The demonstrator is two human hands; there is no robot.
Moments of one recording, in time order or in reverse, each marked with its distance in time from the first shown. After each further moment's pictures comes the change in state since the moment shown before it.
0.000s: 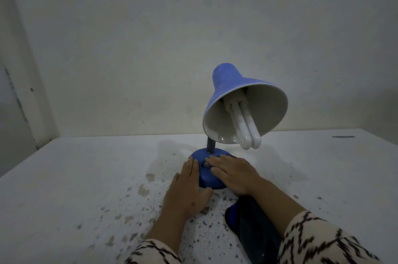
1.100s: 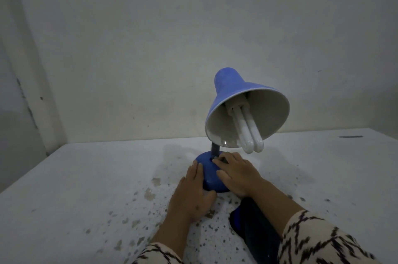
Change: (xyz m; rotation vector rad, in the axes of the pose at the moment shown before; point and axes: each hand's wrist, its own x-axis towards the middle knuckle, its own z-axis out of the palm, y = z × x) left_hand -0.001 -0.001 -0.003 -0.054 0.004 0.004; right_hand 0.010 0.003 0.010 -0.091 0.027 0.067
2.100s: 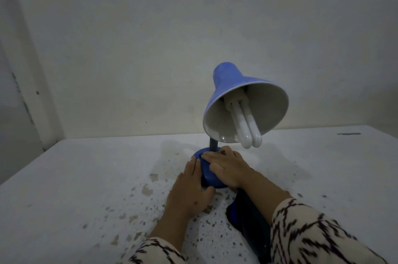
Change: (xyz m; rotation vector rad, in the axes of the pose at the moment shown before) left_hand 0.001 0.001 0.002 -0.004 0.020 0.016; right_hand 0.000 -0.020 -0.018 0.155 -0.089 0.012
